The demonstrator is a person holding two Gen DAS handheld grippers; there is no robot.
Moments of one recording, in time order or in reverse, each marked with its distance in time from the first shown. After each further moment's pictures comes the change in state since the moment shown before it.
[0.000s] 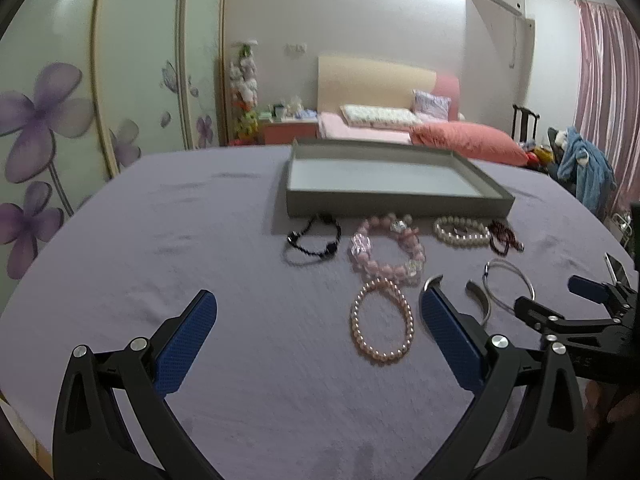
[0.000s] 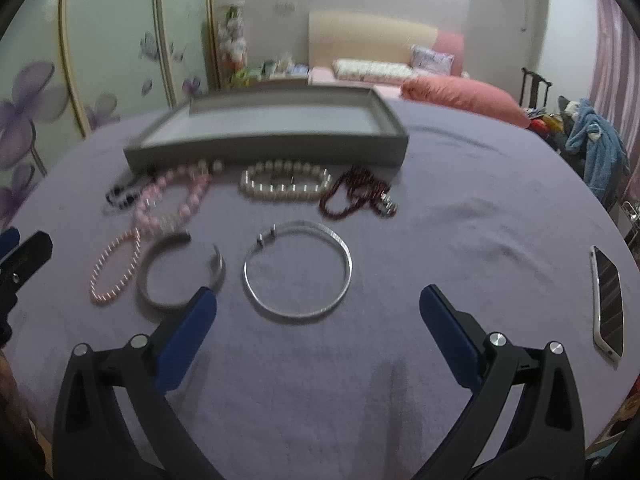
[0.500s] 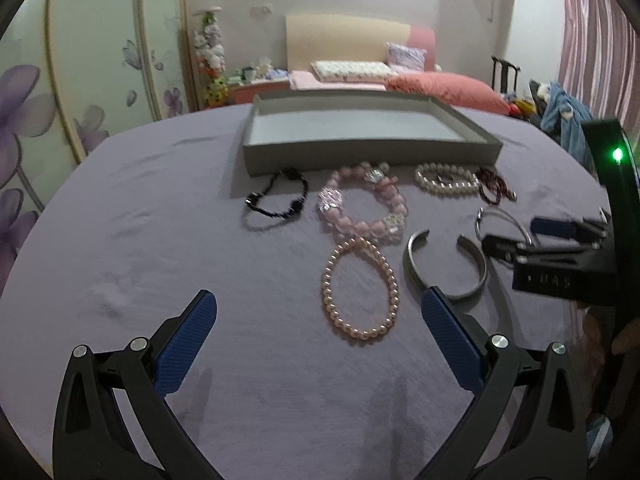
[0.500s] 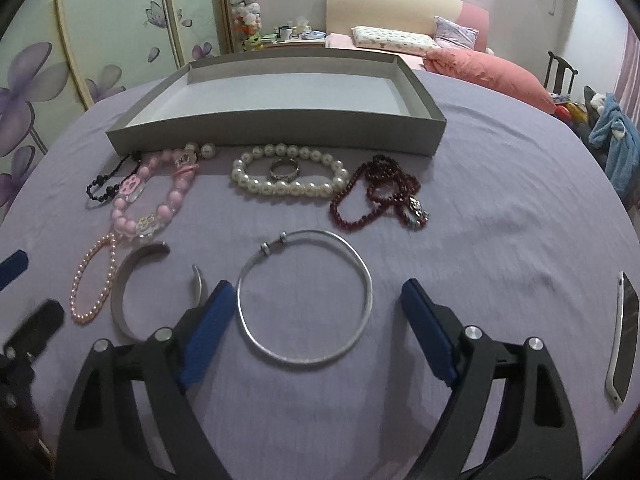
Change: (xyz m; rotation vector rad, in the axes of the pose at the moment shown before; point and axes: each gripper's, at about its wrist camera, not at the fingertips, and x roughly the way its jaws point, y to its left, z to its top) left arm 0.033 -0.016 -0.002 0.101 0.169 -0.064; right arm 0.033 0.002 0.028 -0.036 0.123 0.063
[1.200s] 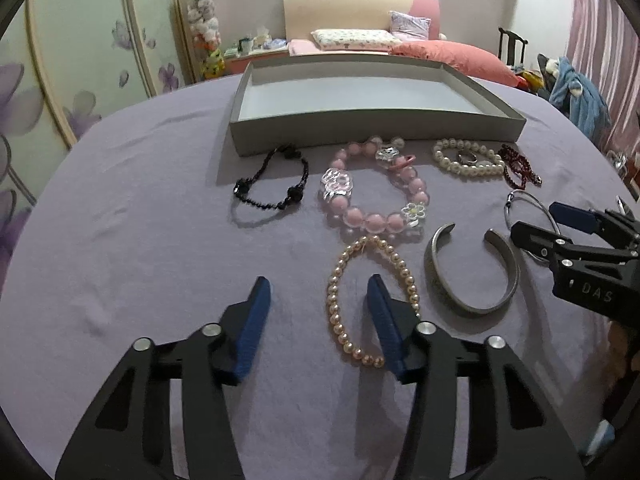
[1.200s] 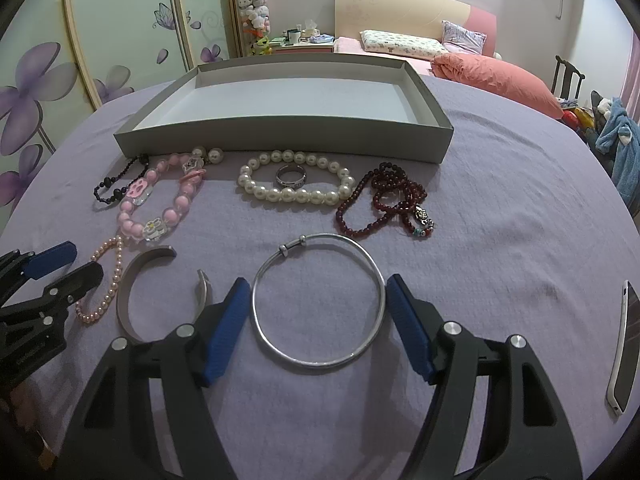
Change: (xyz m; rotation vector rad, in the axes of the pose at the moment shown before) left arm 0.033 0.001 0.013 0.020 0.112 0.016; right arm -0.003 -0.005 0.001 -0.011 -0.012 0.019
